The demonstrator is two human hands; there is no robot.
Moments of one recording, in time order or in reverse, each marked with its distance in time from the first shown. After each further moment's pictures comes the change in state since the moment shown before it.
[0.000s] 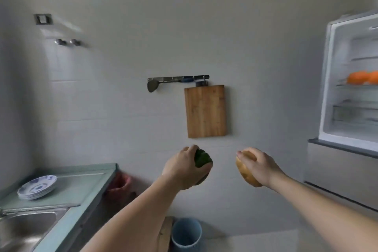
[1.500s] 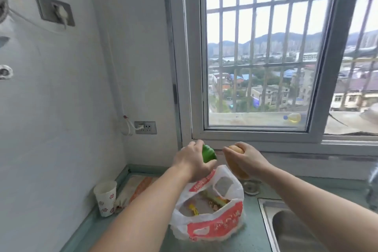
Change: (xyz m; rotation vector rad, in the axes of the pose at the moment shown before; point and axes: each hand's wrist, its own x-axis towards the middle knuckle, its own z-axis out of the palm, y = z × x) left_hand -0.617 -0.430 -0.418 0.681 0.455 -1.641; right_hand -0.444 -0.551 0.724 0.358 -1.619 -0.901
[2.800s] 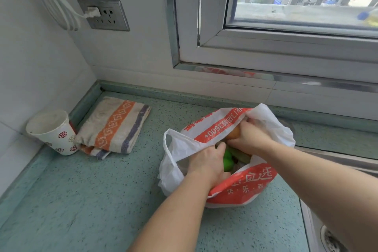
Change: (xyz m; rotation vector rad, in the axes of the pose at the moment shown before) left_hand 0.060 -0.087 0.296 0.029 -0.471 -0.047; right_hand 0.173 0.226 0.163 -0.560 -0.395 0.077
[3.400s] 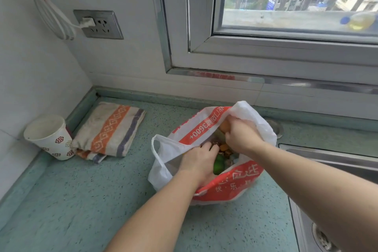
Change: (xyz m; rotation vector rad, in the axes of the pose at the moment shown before) left_hand -0.005 -0.004 -0.005 0.097 0.021 0.142; right_hand -0.020 -0.016 -0.013 -0.011 0.153 0.025
